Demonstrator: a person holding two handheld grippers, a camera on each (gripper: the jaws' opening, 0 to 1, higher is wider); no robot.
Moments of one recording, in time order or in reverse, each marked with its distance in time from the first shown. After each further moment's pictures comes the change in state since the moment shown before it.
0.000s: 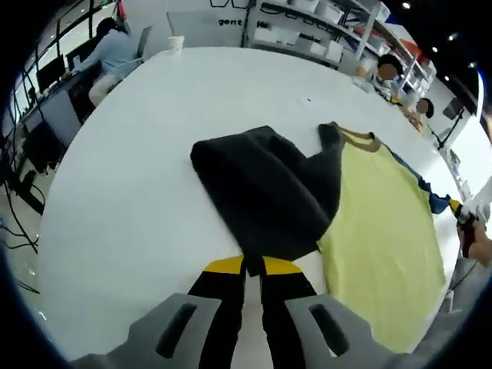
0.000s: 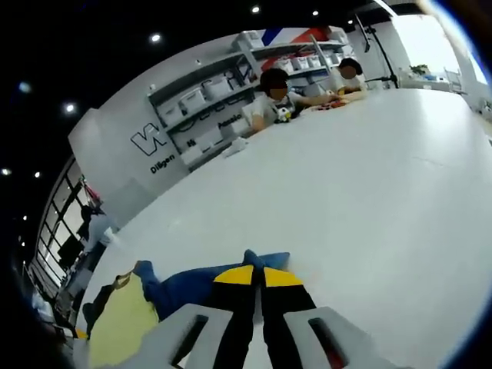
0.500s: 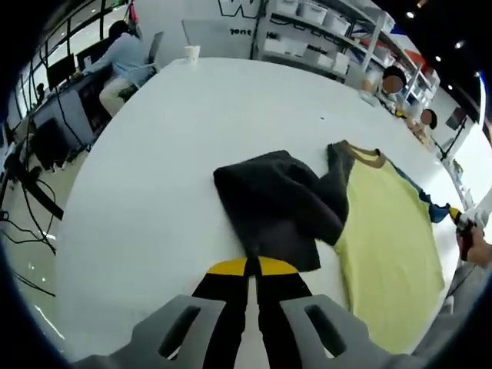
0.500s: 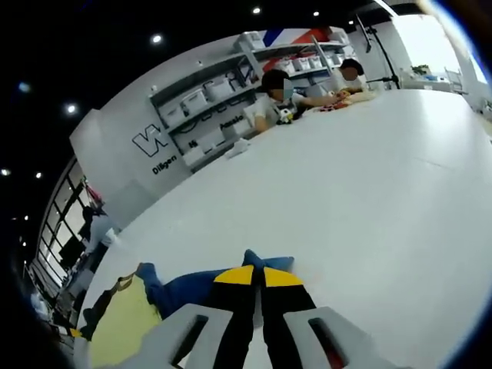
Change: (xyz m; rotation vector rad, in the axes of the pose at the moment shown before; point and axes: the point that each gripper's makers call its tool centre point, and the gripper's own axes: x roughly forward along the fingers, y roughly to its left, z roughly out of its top) left arm -0.034 0.048 0.012 -0.026 -0.053 0.039; right arm 0.000 0.006 0.004 -0.002 -0.004 0.013
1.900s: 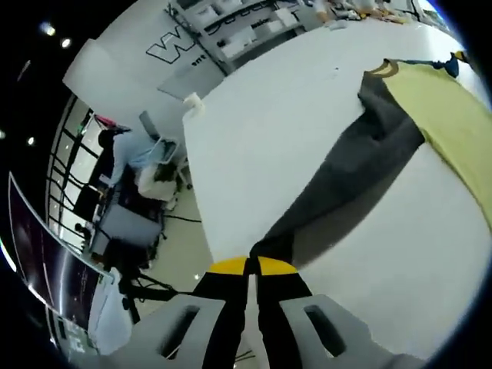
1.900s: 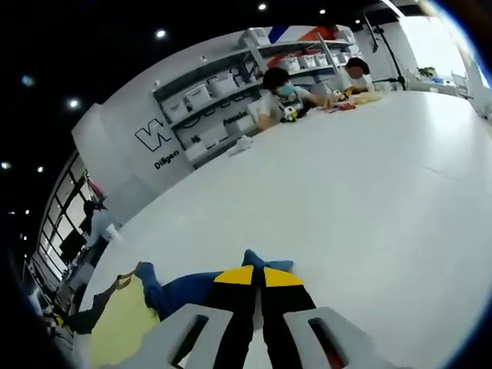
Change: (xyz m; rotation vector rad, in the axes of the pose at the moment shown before) left arm -0.057 0.140 0.041 0.685 -0.032 0.364; right arm 0.009 -0.002 0.009 -0.026 0.025 0.011
